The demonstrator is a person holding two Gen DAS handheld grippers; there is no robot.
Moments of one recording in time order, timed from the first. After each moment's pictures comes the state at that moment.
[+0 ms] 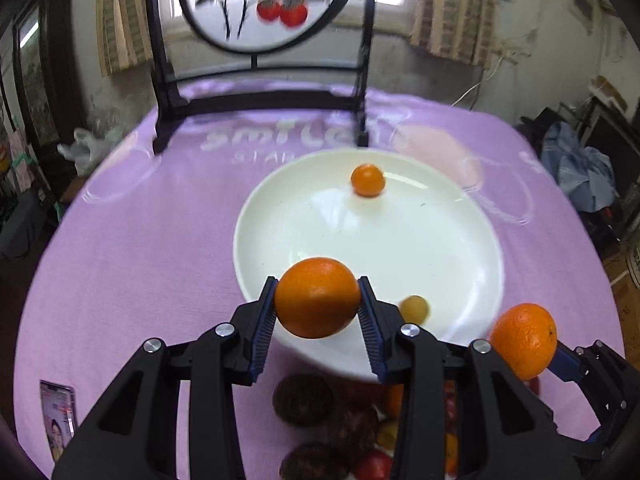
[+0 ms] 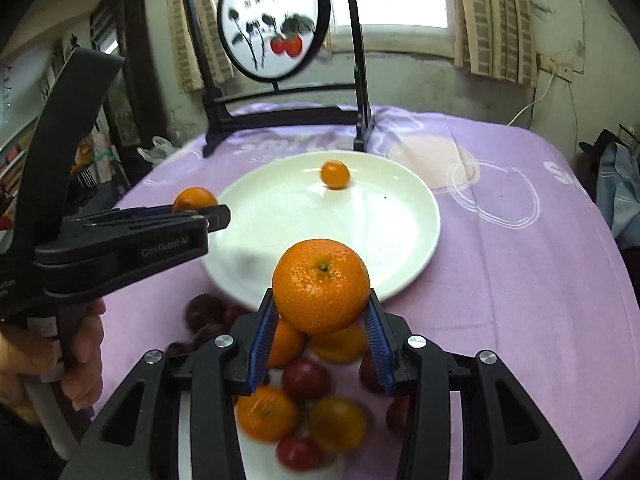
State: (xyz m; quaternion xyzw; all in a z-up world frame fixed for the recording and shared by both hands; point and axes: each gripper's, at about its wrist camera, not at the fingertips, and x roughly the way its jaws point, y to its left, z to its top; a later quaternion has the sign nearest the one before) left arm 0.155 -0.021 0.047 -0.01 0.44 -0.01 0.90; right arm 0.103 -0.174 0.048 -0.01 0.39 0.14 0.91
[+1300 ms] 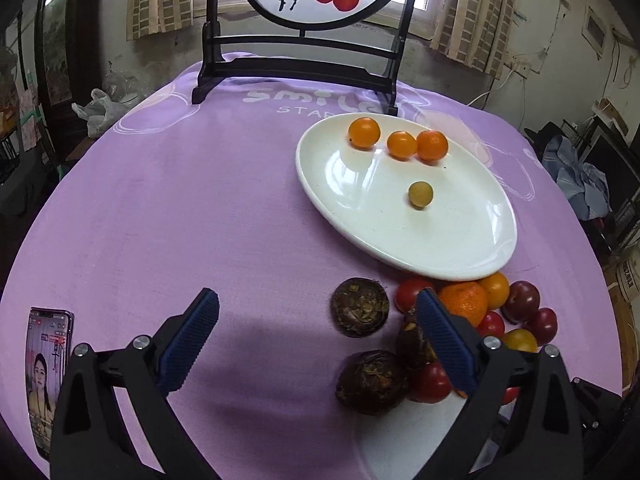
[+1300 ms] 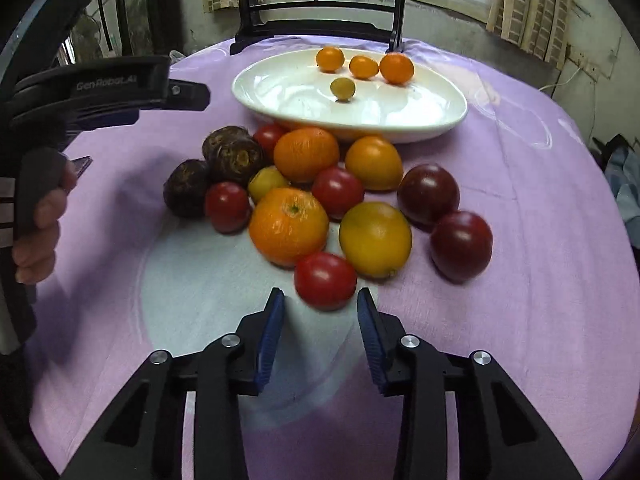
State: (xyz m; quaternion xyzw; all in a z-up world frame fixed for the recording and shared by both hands) left arm 0.068 0.039 0.022 -0.06 0.43 -0.01 0.90; right arm 0.019 -0.161 -0.007 -0.11 0.47 0.15 0.86
